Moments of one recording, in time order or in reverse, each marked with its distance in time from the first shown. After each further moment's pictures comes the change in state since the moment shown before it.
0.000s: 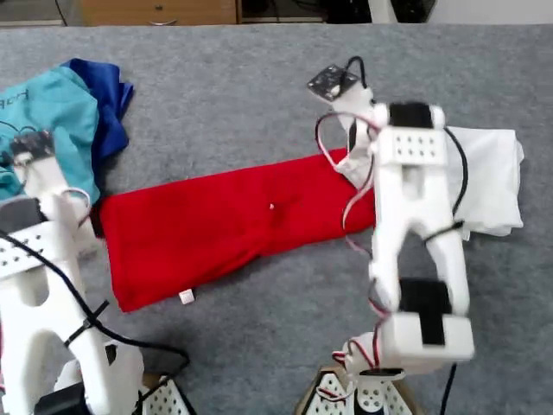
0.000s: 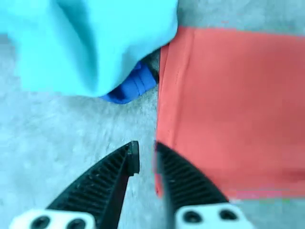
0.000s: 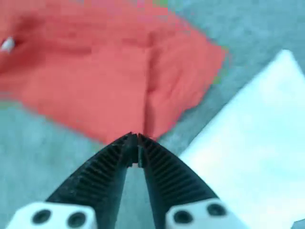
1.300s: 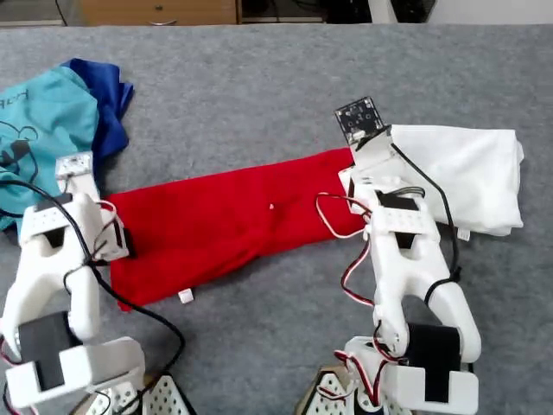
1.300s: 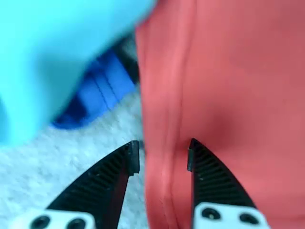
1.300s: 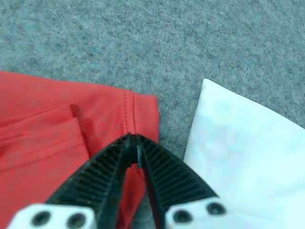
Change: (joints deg) left arm 1.1 25.2 9.4 -23.7 -3.3; right arm 2.9 -12.3 43.7 -60.3 -11.1
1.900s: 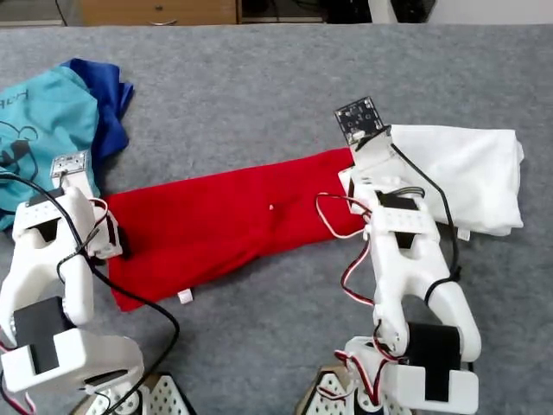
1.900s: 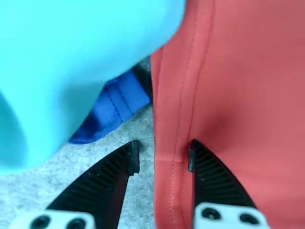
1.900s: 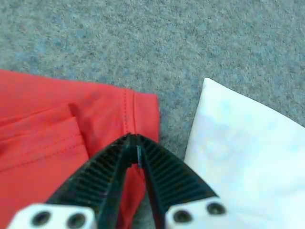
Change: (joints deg) left arm -1.1 7.3 -2.9 0.8 -1.2; right arm 0.0 0.2 0.0 0.0 0.0
